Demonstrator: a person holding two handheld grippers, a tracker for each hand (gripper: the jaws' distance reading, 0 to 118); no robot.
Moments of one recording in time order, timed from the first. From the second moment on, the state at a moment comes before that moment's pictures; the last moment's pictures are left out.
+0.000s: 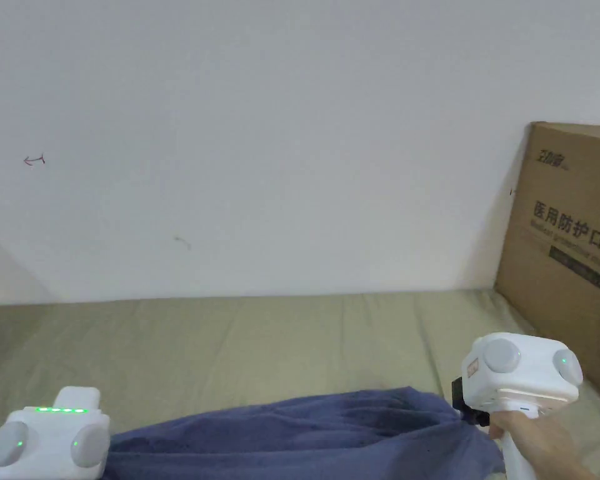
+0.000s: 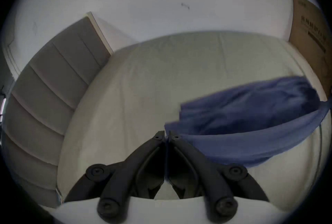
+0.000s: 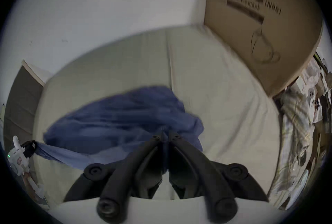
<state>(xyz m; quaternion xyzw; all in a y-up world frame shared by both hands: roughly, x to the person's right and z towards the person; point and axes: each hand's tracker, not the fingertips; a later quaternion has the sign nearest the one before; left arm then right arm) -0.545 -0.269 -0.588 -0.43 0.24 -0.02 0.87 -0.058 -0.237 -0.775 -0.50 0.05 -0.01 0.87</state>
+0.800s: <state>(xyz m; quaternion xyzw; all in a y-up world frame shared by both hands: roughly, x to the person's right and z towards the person) -0.480 -0.270 -0.256 -0.43 0.18 -0.06 0.88 0.078 -0.276 -0.385 -0.51 0.09 -0.03 0.86</state>
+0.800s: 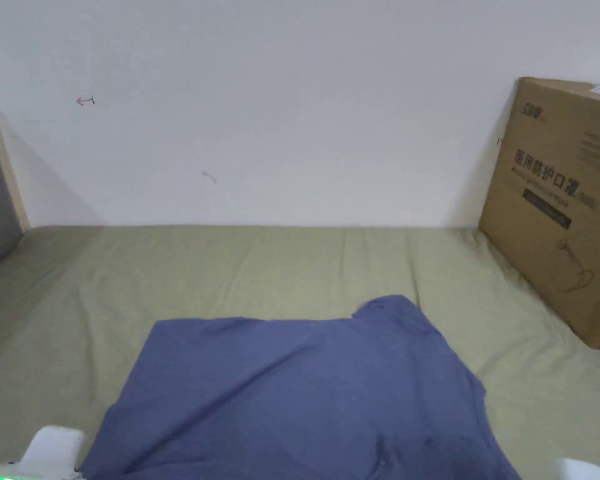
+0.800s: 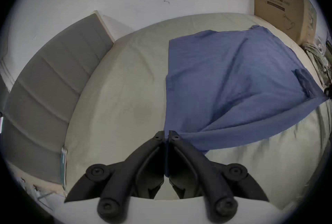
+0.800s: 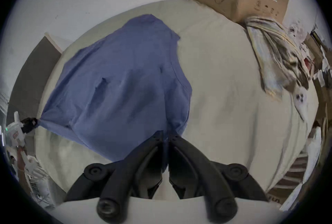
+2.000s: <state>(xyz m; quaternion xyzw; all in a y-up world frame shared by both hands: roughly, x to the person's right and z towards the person) -0.438 -0.270 -0.141 -0.43 0.14 0.04 0.89 0.056 -0.269 -0.310 -0.48 0.11 -0.02 0.87</state>
